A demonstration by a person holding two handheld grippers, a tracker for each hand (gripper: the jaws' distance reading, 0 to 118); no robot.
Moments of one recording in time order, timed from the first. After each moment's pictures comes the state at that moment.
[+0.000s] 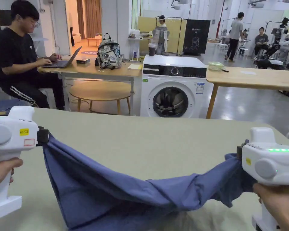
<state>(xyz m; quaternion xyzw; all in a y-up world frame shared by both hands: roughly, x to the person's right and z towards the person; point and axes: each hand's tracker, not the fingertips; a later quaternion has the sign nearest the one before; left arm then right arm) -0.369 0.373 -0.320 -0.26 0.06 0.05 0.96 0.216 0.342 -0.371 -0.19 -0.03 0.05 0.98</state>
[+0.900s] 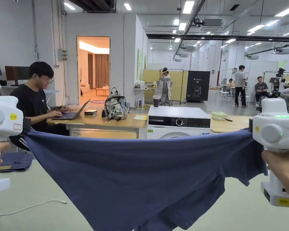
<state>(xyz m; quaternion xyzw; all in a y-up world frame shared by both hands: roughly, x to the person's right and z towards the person) -0.430 0.520 -0.379 -0.18 0.16 0.05 0.97 0.204 0.525 -0.461 -0.06 -0.07 0.04 0.99</state>
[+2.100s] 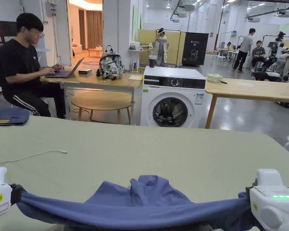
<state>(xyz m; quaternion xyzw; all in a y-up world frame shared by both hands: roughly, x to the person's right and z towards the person) -0.408 0.243 -0.226 -0.29 0.13 0.08 0.94 0.236 0.262 -0.319 -0.23 -0.07 0.09 0.97</state>
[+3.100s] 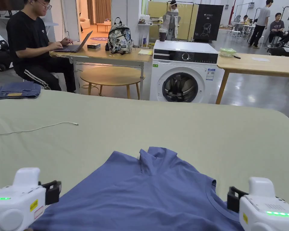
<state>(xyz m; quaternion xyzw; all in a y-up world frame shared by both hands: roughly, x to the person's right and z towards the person) -0.322 0.203 -0.176 -0.26 0.09 0.06 0.96 0.171 0.222 -0.232 -0.24 -0.02 0.04 0.97</state>
